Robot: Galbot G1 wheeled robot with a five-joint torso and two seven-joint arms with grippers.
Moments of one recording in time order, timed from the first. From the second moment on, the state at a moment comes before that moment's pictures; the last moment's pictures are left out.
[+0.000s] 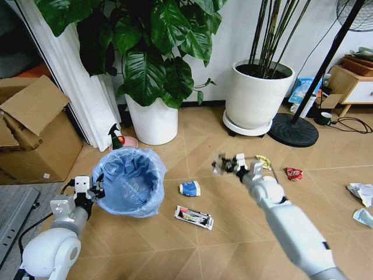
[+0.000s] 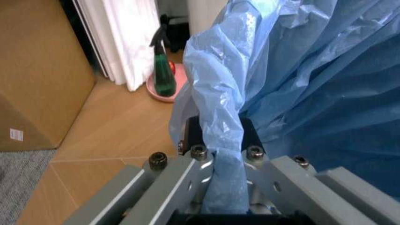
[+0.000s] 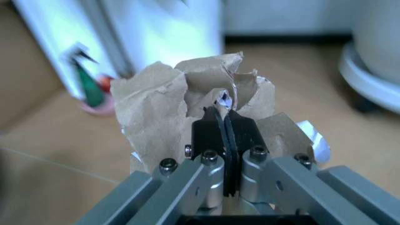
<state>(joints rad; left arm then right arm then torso) 1.46 -1.10 -0.67 -2.15 -0.49 0.50 -0.15 -0.81 1.08 0.20 1.53 0.63 -0.31 -0.16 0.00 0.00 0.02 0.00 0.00</state>
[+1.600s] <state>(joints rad) 1.35 -1.05 -0.63 -2.06 -0.63 0.62 -0.17 -0.45 1.10 -0.38 1.84 0.94 -0.41 -0.03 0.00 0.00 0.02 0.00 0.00</state>
